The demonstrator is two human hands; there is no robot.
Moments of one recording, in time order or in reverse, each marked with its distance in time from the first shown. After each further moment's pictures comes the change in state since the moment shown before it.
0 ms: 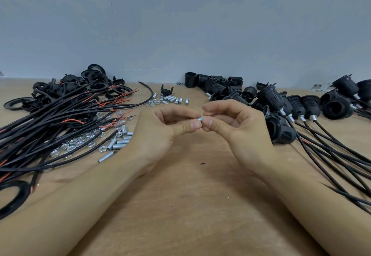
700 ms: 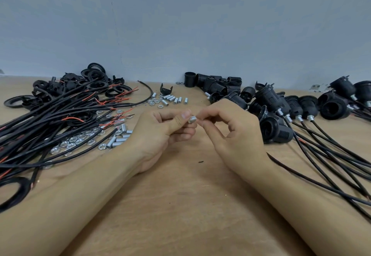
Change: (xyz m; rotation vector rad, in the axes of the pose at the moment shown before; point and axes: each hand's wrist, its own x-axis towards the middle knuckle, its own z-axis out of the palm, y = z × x) left_hand 0.003 -0.004 -0.002 -0.196 -0.010 -0.223; right_hand -0.004 0.005 0.004 -0.664 0.019 -0.563
